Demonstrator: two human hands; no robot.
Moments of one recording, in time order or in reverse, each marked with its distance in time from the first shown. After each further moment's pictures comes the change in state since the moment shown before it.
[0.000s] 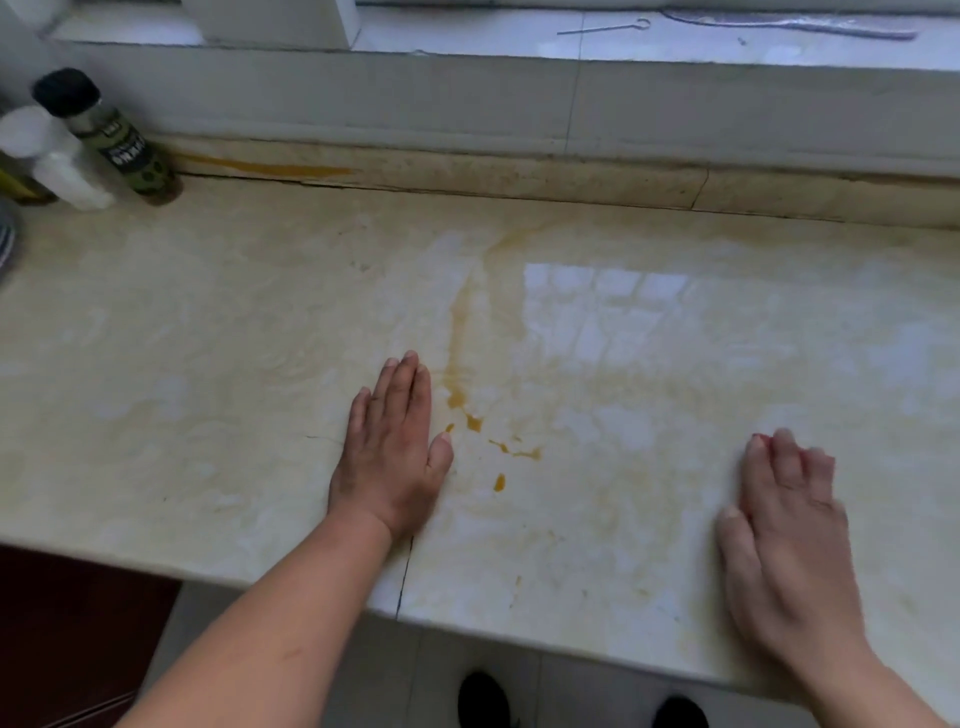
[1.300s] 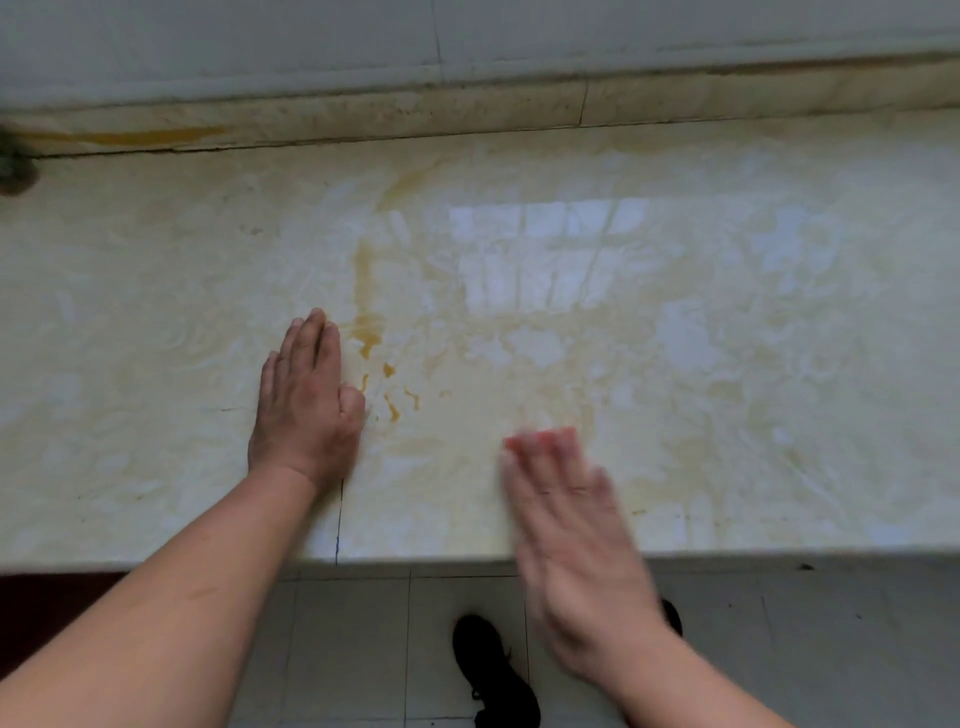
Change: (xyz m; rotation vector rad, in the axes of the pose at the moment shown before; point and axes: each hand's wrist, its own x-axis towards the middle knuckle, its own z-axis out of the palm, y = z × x) left_hand 0.000 -0.001 0.000 -0.024 0.044 -0.021; right_hand -0.098 -0.070 0.039 0.018 -0.036 -0.377
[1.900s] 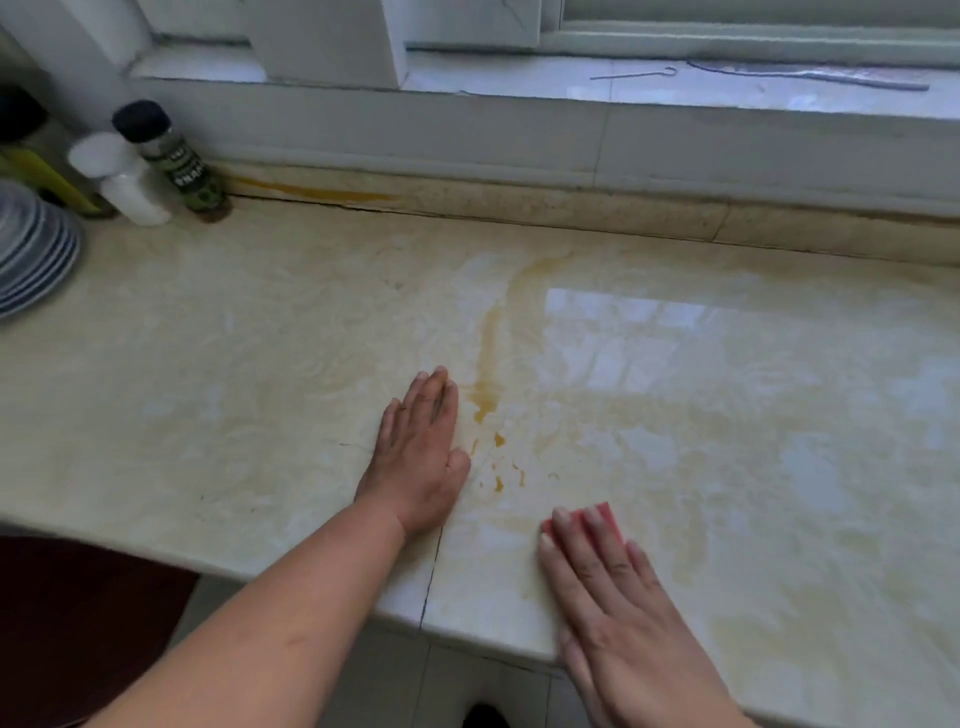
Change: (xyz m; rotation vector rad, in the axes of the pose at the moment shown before) left_hand 0.005 -0.003 -0.016 -0.090 -0.162 0.034; right_hand 0.046 -0.011 -0.001 -0.131 -0.073 -0.313
